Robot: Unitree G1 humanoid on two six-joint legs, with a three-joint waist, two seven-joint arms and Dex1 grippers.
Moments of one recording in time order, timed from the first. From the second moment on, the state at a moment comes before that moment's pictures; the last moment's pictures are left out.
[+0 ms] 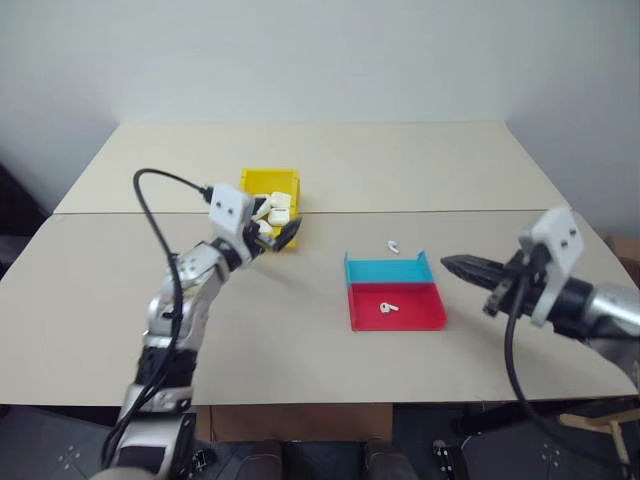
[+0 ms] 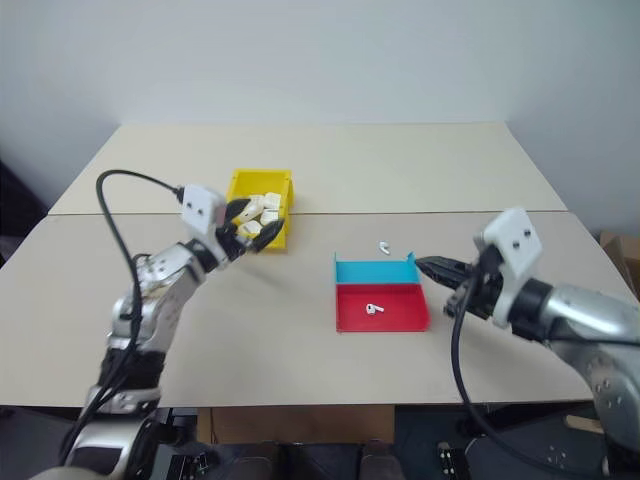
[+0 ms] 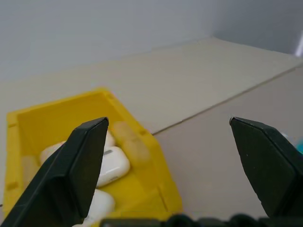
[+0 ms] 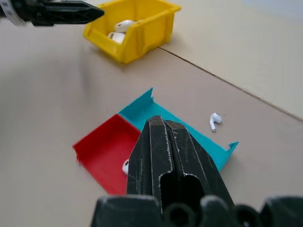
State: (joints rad) left arm -0.47 0.41 0.06 -0.10 -0.35 0.42 -0.64; right arm -0.05 -0.83 -0.42 -0.69 0.69 0.72 0.72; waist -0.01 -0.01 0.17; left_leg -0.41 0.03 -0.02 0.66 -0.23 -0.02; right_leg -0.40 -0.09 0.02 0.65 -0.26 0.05
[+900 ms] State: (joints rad) left arm 0.09 0.85 0.38 -0.49 -0.71 0.50 -1.12; right arm 0.32 -0.92 -0.64 -0.49 0.42 0.22 1.15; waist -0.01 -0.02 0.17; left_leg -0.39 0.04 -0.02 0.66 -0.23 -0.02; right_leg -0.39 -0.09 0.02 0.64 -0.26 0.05
